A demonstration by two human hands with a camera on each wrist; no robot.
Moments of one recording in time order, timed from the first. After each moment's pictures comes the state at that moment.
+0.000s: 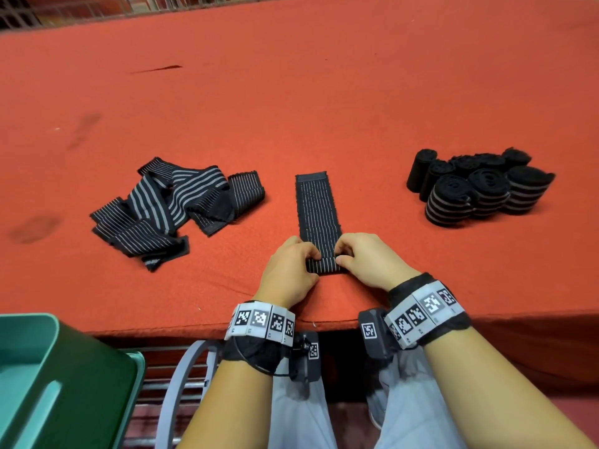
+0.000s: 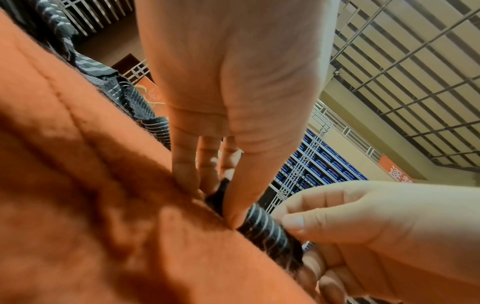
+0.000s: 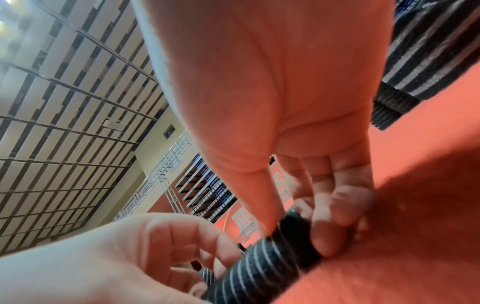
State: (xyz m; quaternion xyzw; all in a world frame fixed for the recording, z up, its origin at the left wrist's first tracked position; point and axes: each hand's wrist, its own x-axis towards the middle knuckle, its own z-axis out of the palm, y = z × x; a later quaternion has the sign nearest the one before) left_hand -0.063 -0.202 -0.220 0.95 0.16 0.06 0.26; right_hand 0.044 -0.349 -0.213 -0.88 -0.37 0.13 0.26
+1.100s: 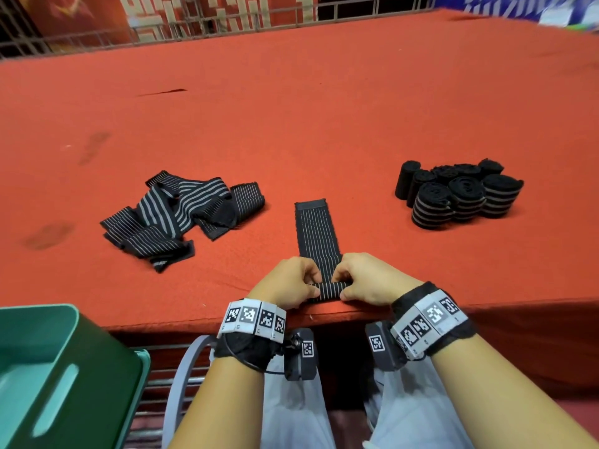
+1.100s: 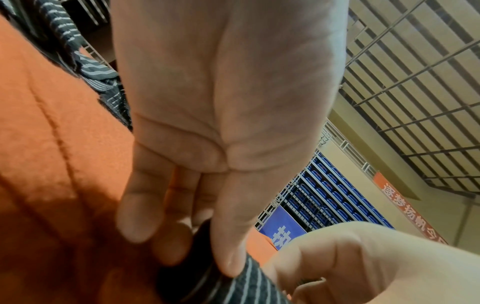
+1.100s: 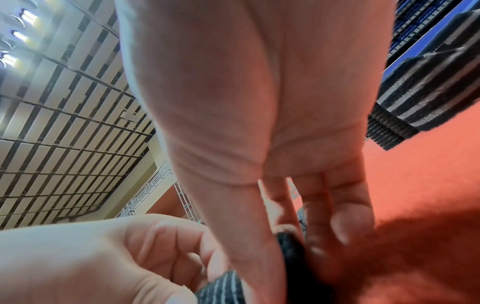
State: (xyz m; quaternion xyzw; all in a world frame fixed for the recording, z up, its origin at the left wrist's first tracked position) left_hand -0.091 -0.213 -0.197 0.92 0.13 -0.09 0.36; right_hand 0.010 -0.375 -0.199 -0.86 -0.44 0.20 0.16
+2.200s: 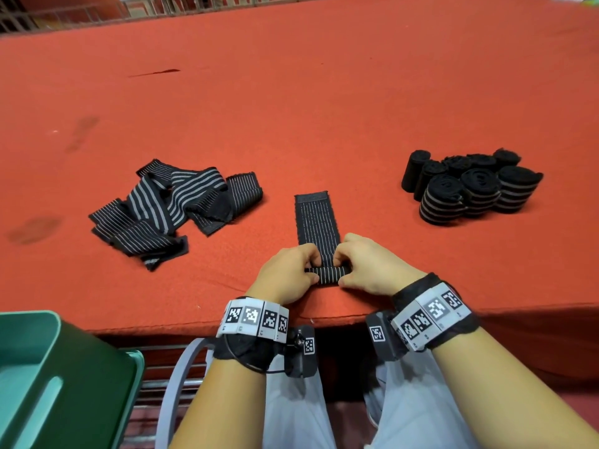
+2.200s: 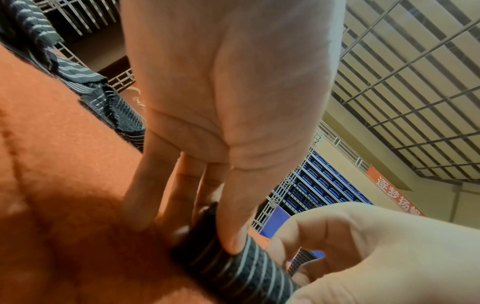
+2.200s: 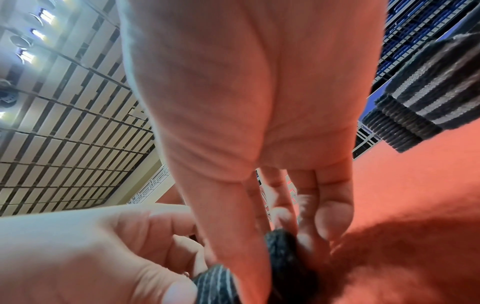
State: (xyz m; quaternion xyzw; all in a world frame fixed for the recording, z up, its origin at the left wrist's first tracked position) left_hand -0.074 -0.203 -0.200 0.95 0.14 -0.06 0.27; right_hand 0.030 -0.362 -0.198 -0.87 -0.43 0.16 0.17
